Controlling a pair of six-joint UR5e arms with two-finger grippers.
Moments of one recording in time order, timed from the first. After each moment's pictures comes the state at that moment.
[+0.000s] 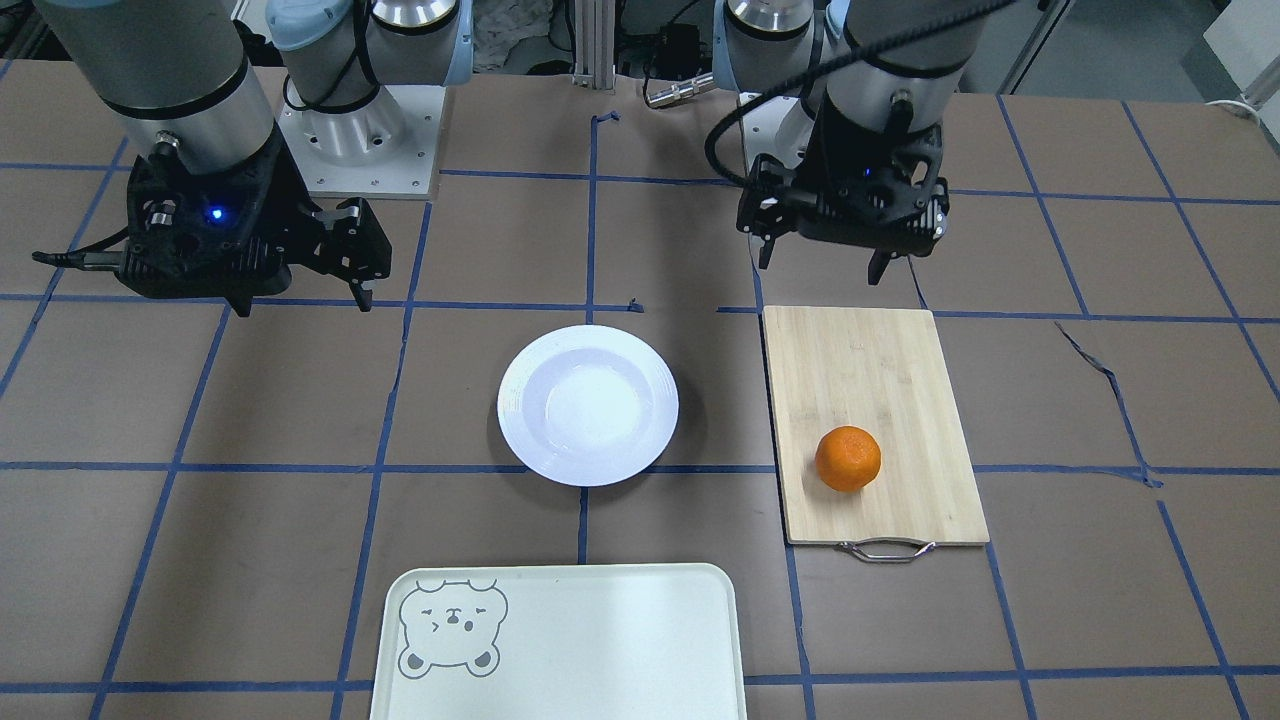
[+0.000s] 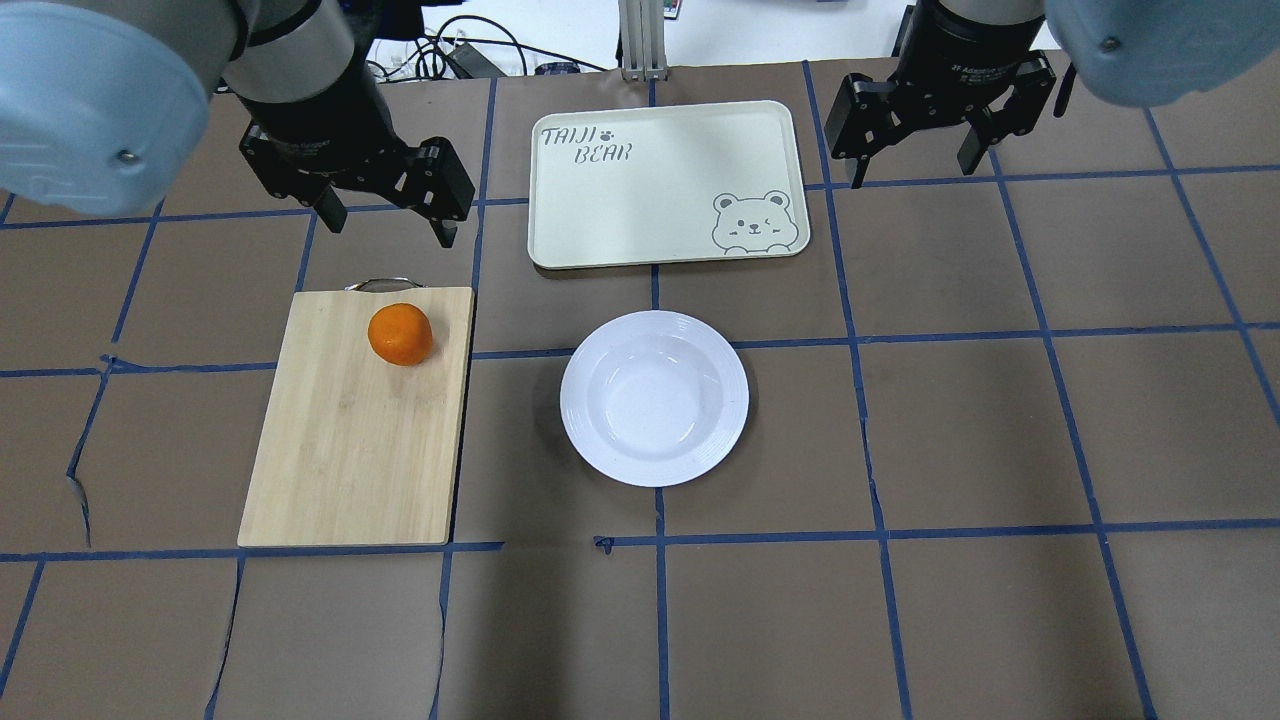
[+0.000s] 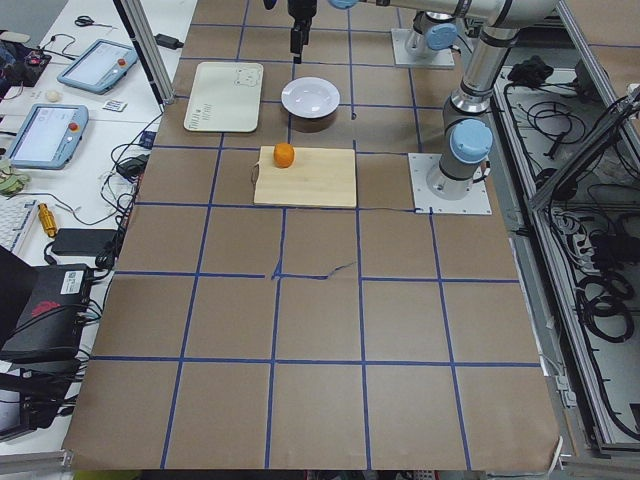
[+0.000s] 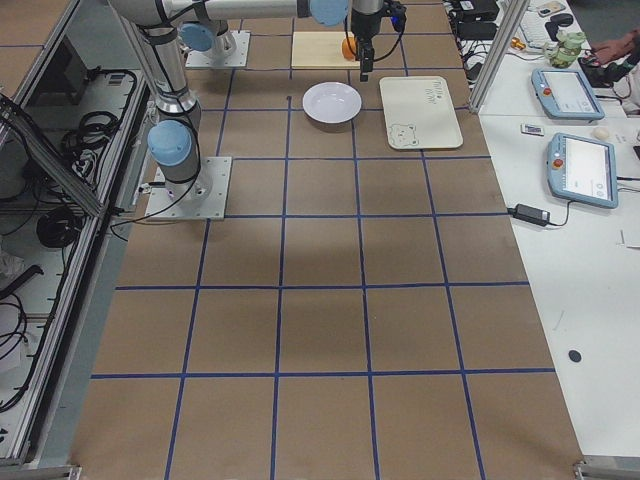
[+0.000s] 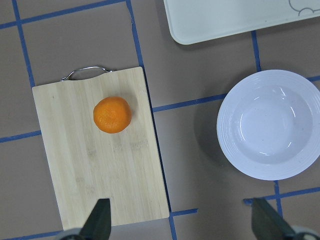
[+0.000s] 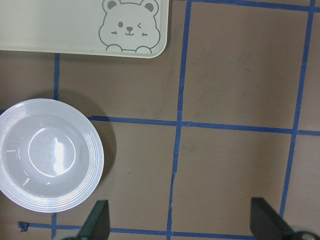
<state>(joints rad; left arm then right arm) -1.68 -1.65 -1.51 -1.57 1.61 0.07 1.62 -1.45 1.44 -1.58 -1.59 -0.03</state>
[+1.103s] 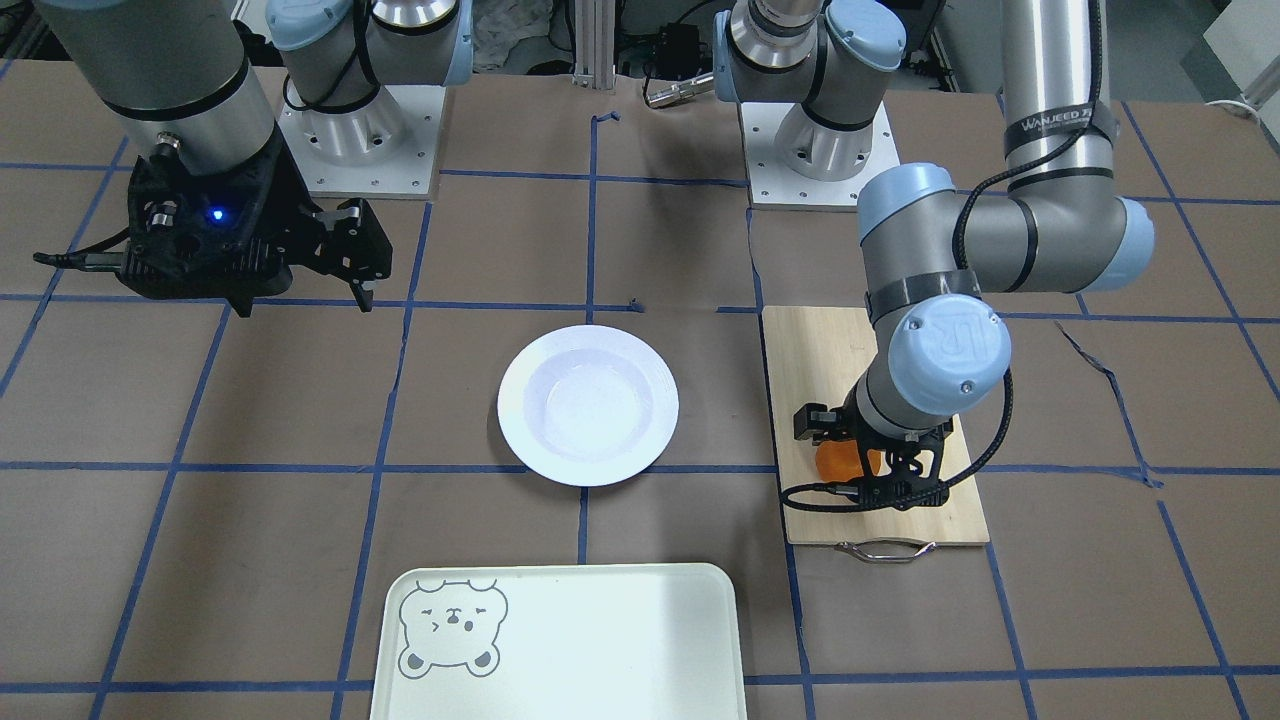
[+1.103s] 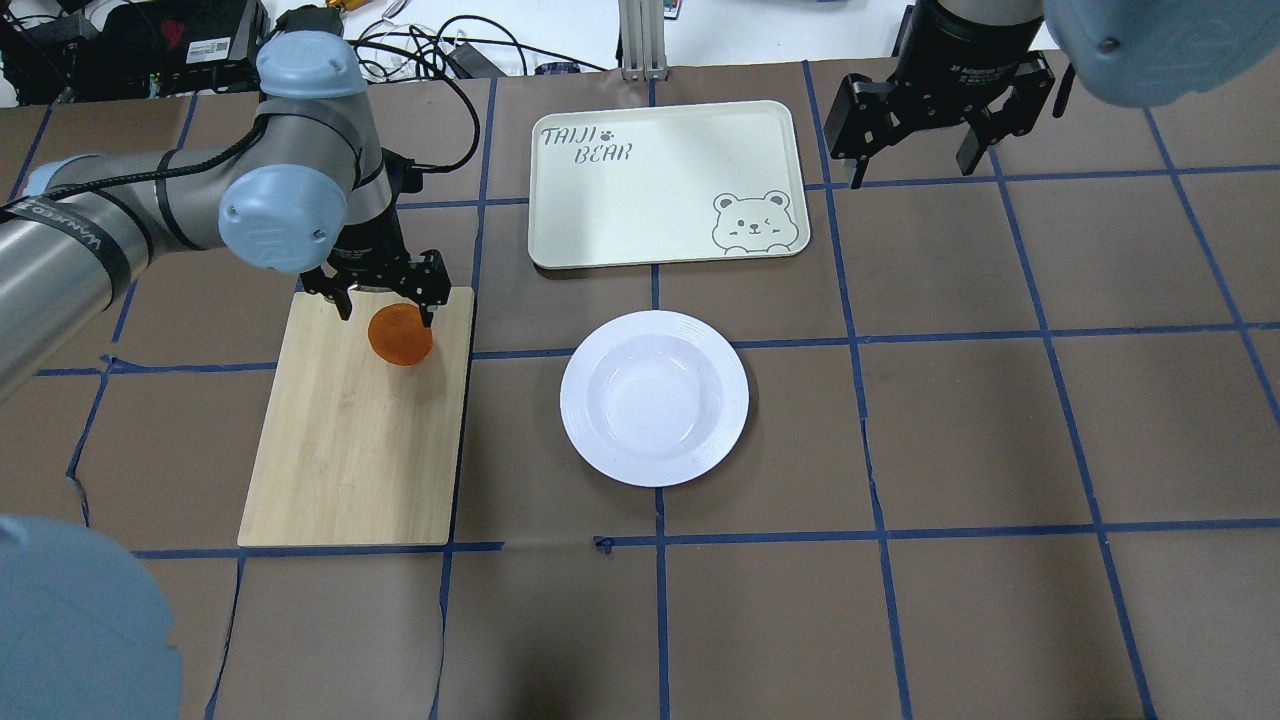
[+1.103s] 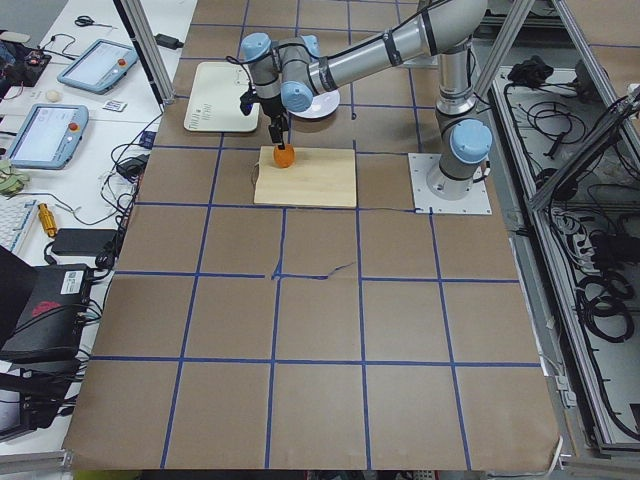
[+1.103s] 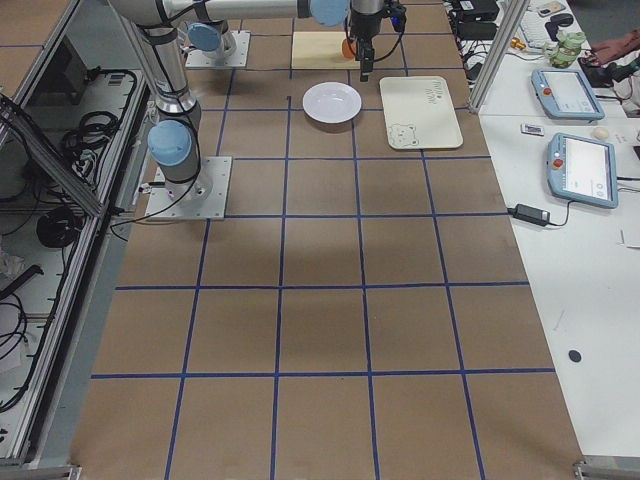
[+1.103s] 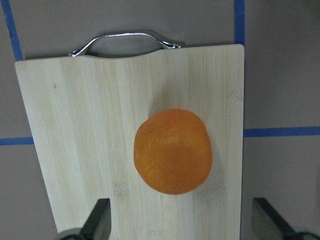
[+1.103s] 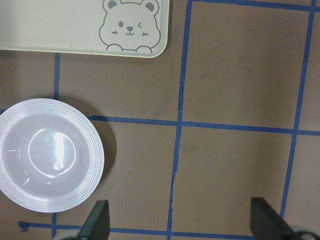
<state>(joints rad) -1.53 -1.98 -1.67 -1.28 1.72 0.08 1.62 -1.45 1.44 -1.58 -1.58 -0.04</state>
